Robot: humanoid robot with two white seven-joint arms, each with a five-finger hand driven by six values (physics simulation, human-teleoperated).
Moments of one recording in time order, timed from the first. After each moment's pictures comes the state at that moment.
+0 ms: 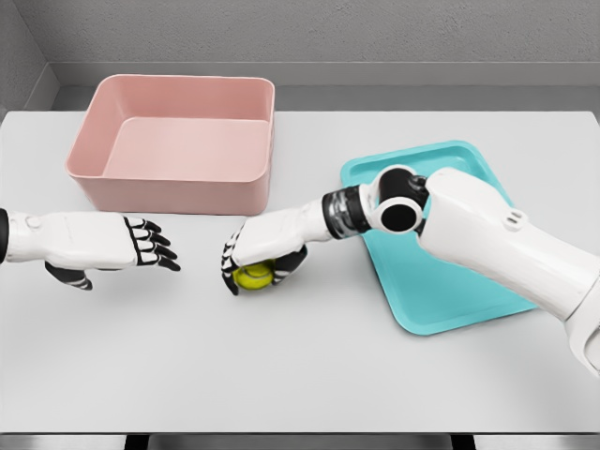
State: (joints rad) left arm -0.67 1.14 -0.82 -1.77 -0.33 -0.61 -0.61; right arm -1.01 -0.32 1.25 -1.26 0.20 -0.57 0.58
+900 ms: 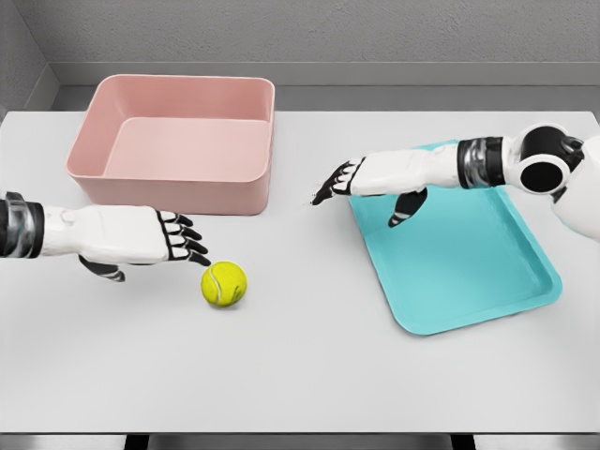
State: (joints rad) left arm -0.69 1.02 -0.82 -1.77 -0.37 -0.61 -0.61; right arm -1.01 -0.67 1.08 -1.29 0.17 -0.61 0.56
